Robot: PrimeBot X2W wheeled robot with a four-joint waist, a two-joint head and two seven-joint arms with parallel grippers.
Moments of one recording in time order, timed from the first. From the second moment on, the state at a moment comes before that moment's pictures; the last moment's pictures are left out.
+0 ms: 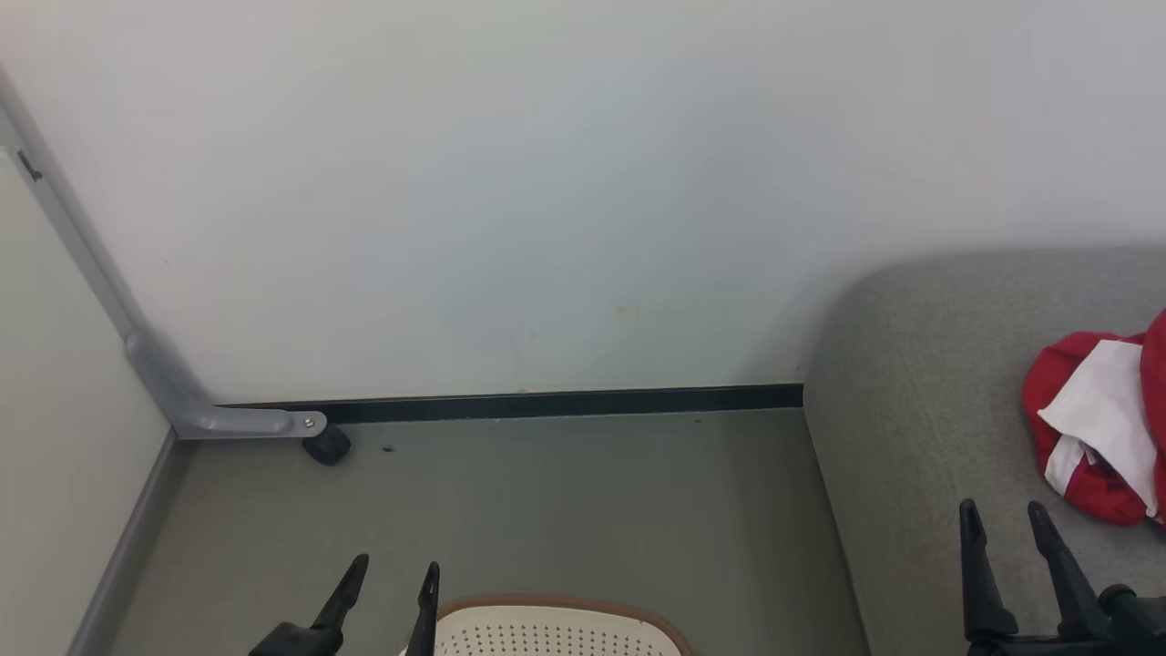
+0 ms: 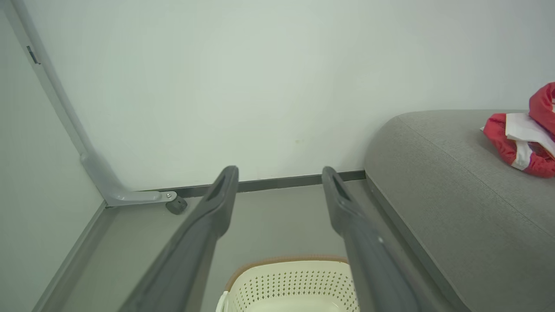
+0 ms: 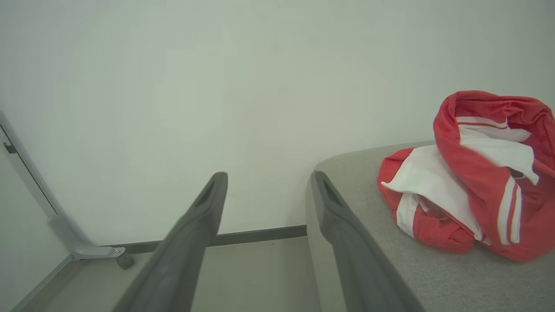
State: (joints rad) left arm 0.01 0.21 -0.36 0.03 -0.38 0.12 -0.05; right arm -0.04 -0.15 0.02 0.21 0.29 0.06 -0.26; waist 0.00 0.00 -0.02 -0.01
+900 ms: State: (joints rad) left arm 0.04 0.18 -0.24 0.17 -0.38 0.12 -0.10; right arm 0.09 -0.11 0.05 0.09 0.25 0.00 -0.26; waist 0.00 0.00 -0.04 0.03
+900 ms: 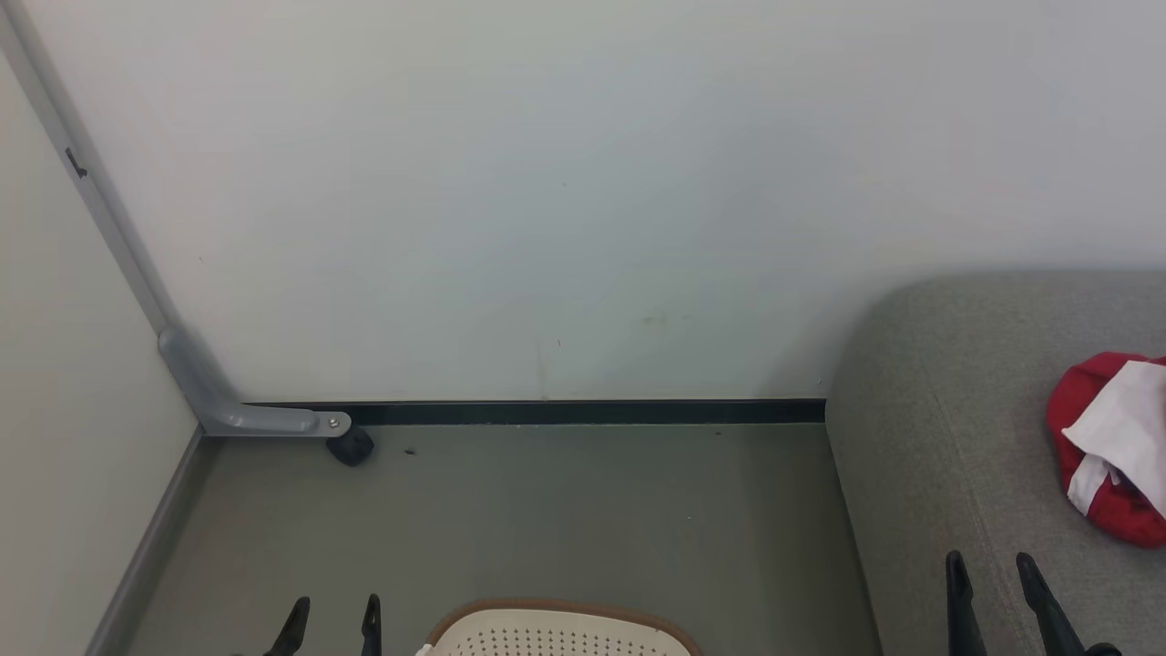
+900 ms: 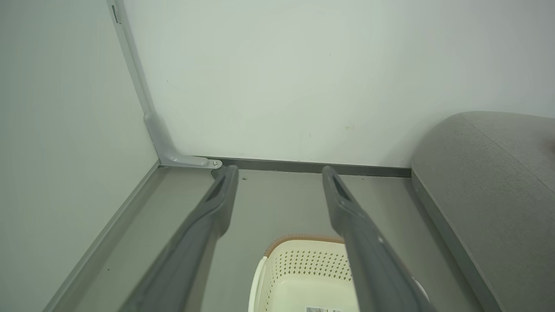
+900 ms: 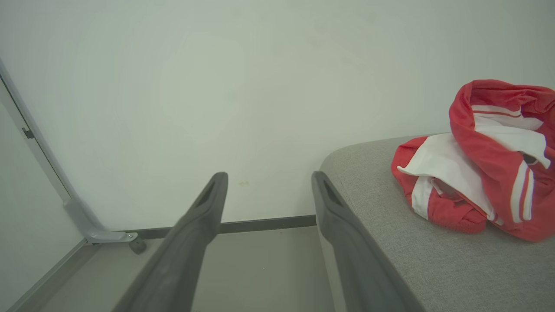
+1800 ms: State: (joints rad) left arm 0.04 0.15 -0.23 0.22 -0.38 0.12 -0.13; right arm 0.12 -0.11 0.05 0.06 0.25 -0.01 -0.23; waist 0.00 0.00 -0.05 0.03
